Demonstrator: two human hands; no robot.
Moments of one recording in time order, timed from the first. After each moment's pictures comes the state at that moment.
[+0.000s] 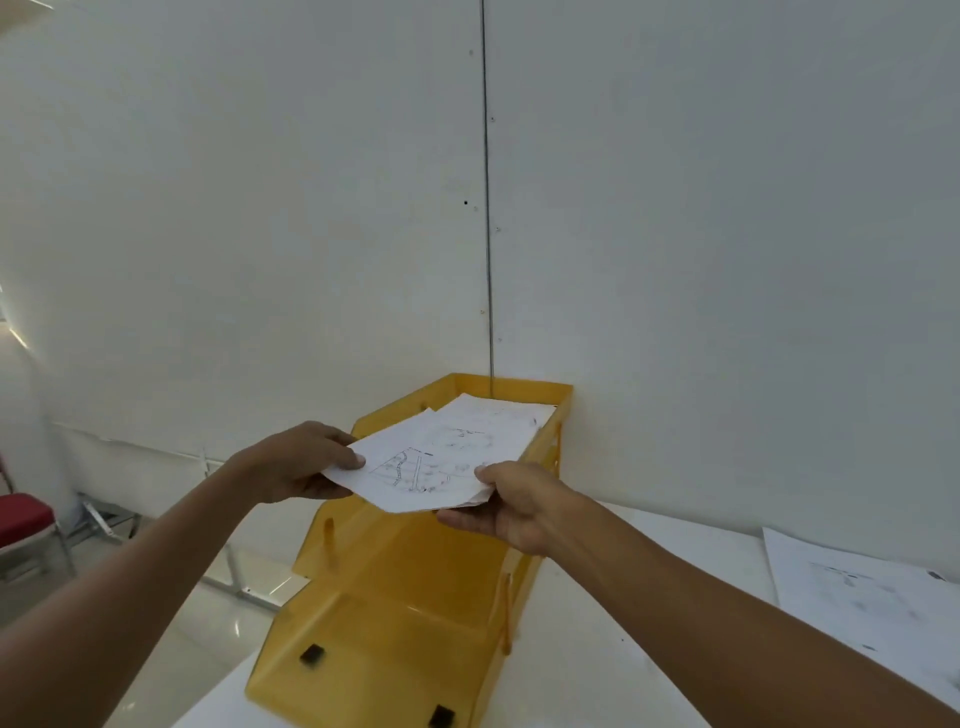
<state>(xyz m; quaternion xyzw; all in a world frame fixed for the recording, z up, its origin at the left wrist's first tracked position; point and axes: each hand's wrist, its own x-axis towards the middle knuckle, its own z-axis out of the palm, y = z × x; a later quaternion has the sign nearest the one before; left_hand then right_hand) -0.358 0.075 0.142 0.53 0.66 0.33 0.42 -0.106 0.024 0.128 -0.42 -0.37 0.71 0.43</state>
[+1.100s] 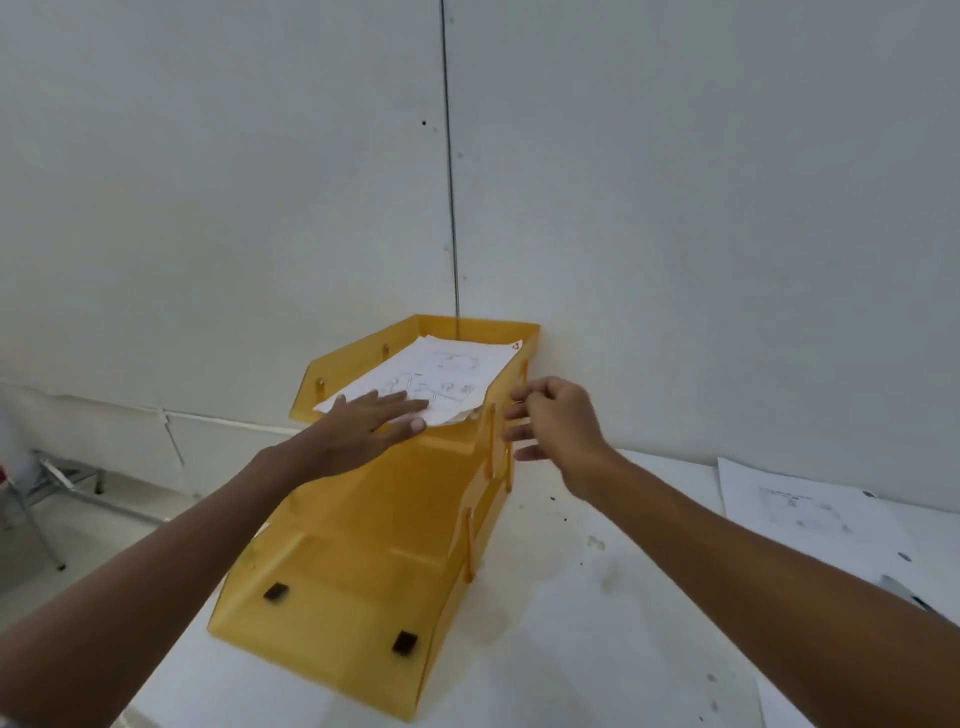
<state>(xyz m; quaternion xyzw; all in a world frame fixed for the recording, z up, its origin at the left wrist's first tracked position) -0.297 0.111 0.073 0.81 0.57 0.13 0.09 -0.039 0.044 0.104 -0.55 -0.51 0.40 0.52</state>
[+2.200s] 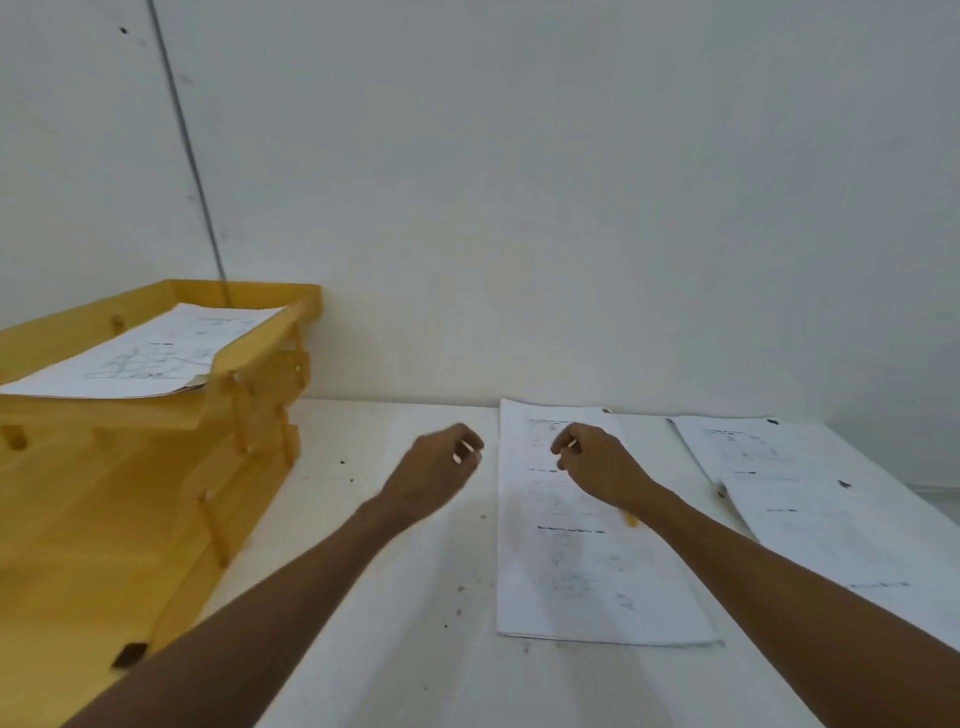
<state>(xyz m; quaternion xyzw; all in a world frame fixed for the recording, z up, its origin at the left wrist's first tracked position) 0.037 0.042 -0.010 0.83 0.42 0.29 0.23 0.254 -0.033 0.004 -0.76 -0.54 0.18 0.32</state>
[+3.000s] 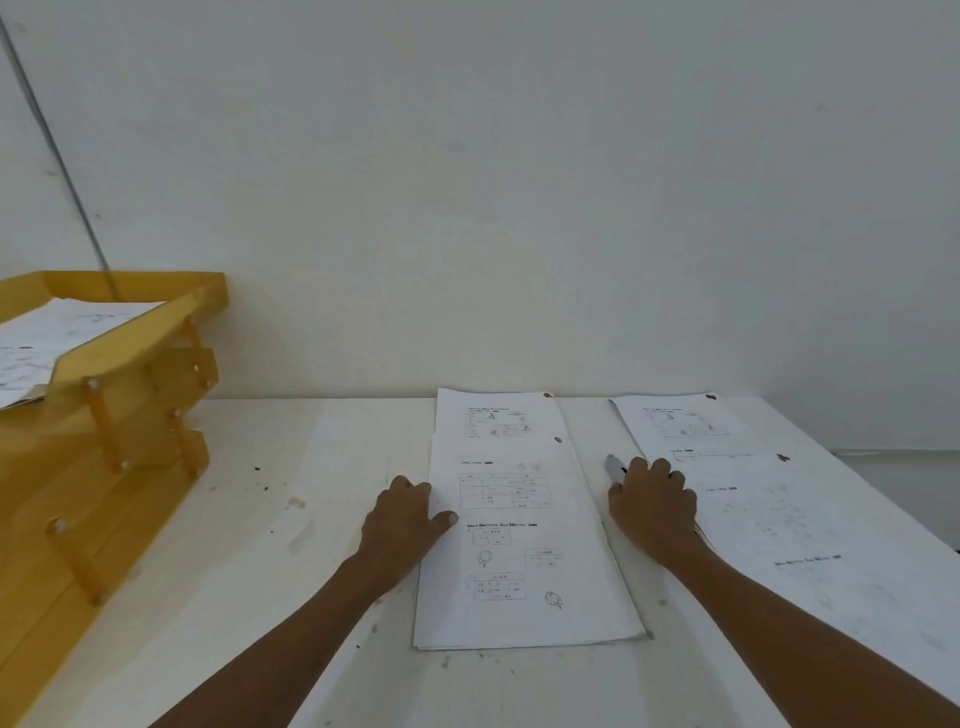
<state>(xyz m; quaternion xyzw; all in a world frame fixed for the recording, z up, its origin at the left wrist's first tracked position) 0.102 0.033 -0.090 0.83 0.52 0.14 0.18 0.368 -0.083 -0.078 -0.91 -0.39 -0.09 0.09</state>
